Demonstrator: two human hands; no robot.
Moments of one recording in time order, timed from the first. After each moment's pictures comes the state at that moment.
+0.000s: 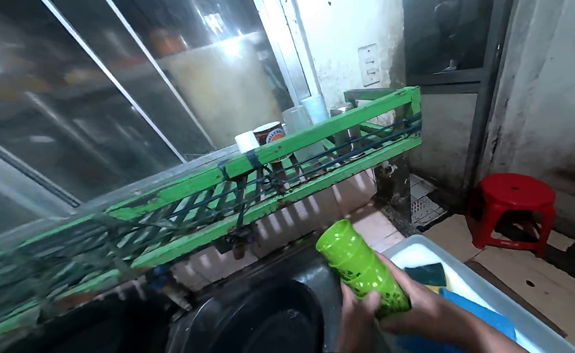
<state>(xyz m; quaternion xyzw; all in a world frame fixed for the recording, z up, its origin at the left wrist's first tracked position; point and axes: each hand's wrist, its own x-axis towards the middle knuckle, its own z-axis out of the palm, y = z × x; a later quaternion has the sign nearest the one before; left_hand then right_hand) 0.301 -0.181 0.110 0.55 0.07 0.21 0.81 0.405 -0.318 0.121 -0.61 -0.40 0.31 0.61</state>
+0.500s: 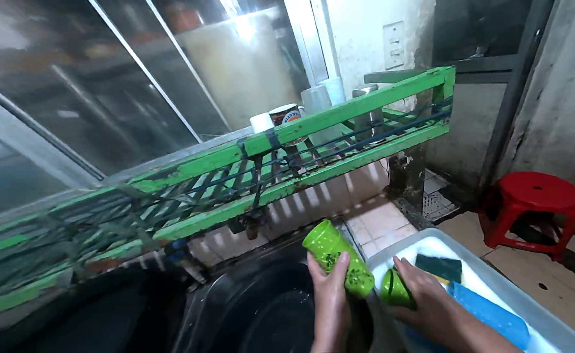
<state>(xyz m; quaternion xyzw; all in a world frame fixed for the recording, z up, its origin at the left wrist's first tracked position) 0.316 -0.134 0.113 0.54 0.25 0.36 0.72 0.399 -0.310 0.077 -0.86 -0.39 0.16 0.29</state>
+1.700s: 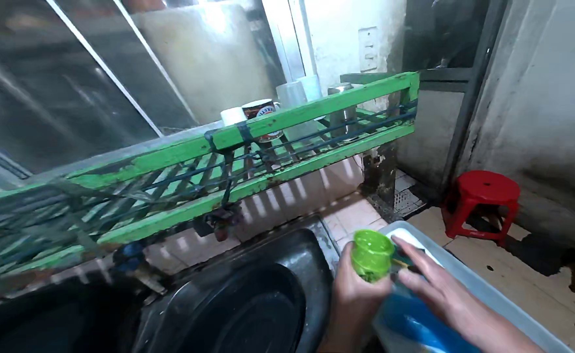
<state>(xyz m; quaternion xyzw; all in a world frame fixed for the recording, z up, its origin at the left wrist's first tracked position) 0.321 -0.193 0.114 0.81 0.17 0.20 0.53 0.392 -0.363 0.128 -0.80 -0.37 0.11 0.46</state>
